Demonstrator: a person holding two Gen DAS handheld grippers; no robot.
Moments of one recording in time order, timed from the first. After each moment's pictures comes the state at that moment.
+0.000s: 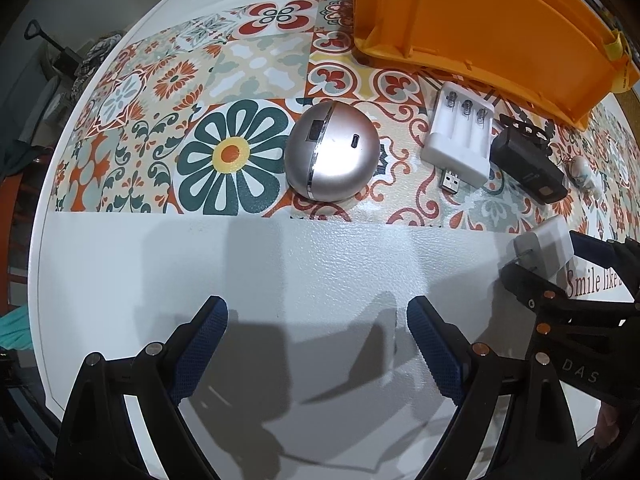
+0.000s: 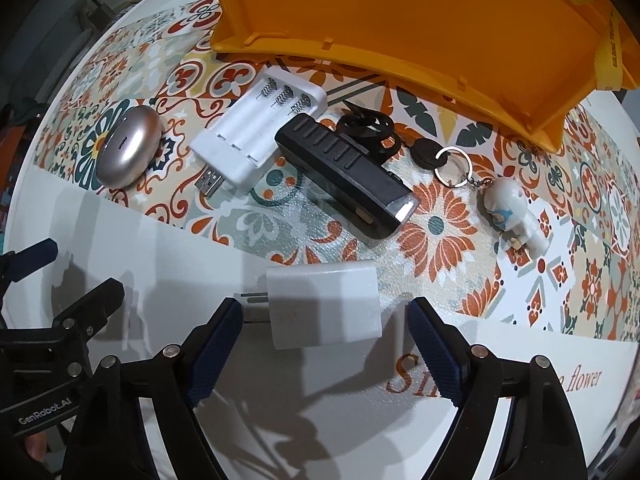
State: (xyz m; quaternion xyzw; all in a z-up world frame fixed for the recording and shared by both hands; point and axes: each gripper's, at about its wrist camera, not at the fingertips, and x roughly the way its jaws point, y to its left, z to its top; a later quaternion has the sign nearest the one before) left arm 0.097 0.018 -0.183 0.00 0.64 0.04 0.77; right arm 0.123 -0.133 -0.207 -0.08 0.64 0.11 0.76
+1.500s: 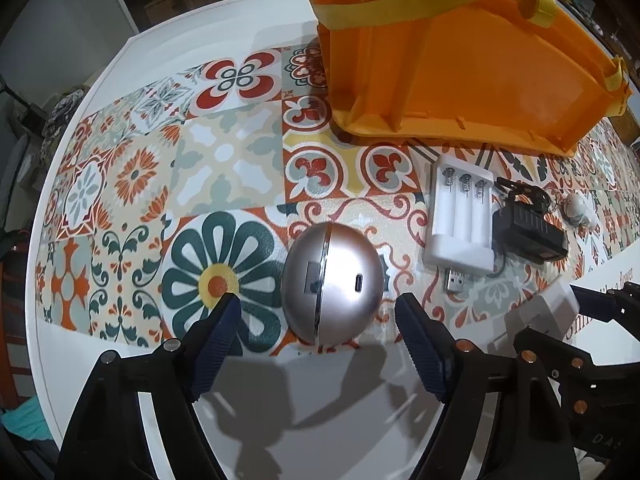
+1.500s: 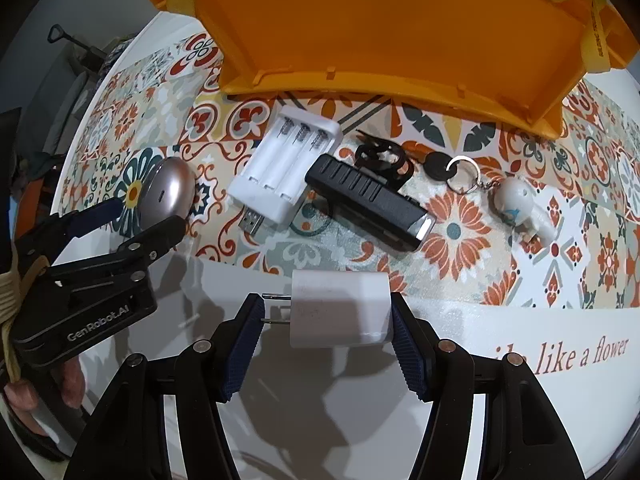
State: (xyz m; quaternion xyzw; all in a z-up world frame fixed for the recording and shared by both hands) left arm 0.164 0.028 -0.184 0.04 0.59 -0.04 0.80; right arm 0.134 -0.126 -0.181 0.02 0.65 0.11 0.75
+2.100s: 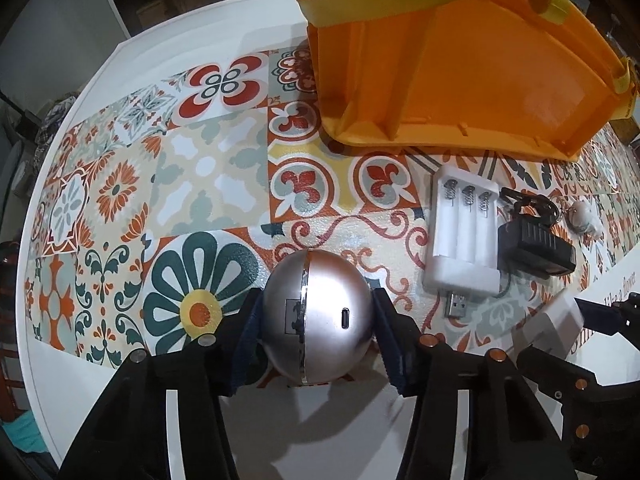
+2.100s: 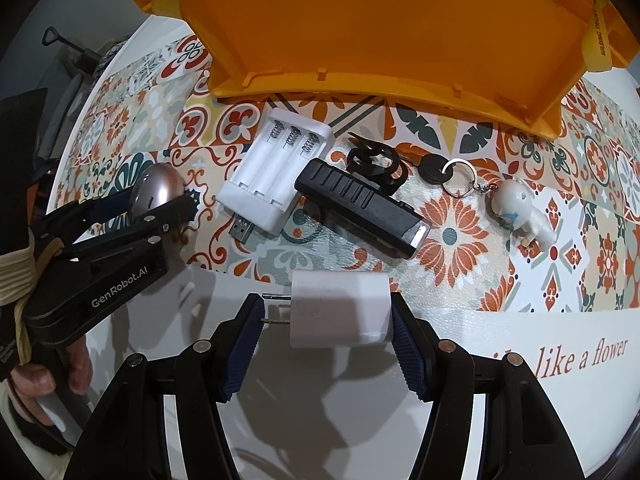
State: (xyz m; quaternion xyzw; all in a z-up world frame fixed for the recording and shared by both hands) left arm 0.181 0.024 -0.199 0.04 0.59 -0.05 0.81; right arm 0.137 -0.128 -0.186 0.02 0.66 0.10 0.75
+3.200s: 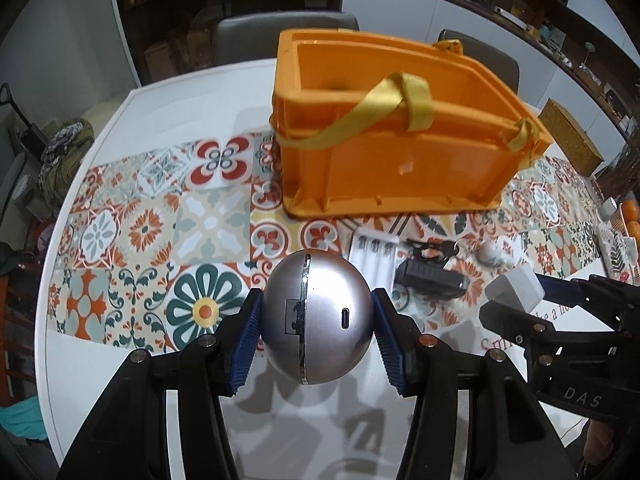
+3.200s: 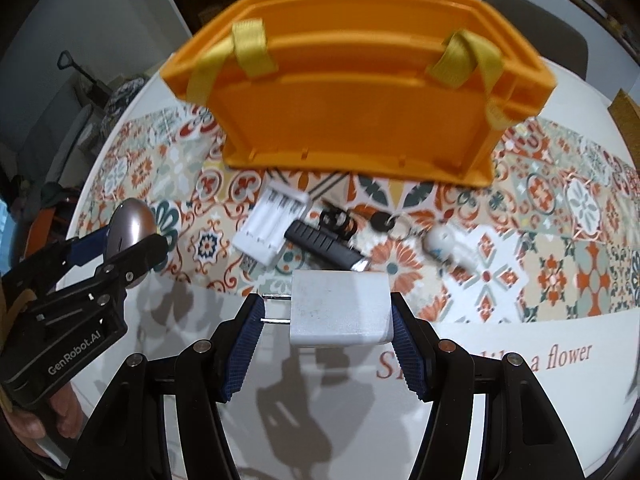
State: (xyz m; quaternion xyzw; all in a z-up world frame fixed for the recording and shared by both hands) left arm 0.134 -0.001 -0.095 0.01 0.51 -0.07 0.86; right arm 0.119 -0.165 -0.107 0.03 0.58 0.09 0.81
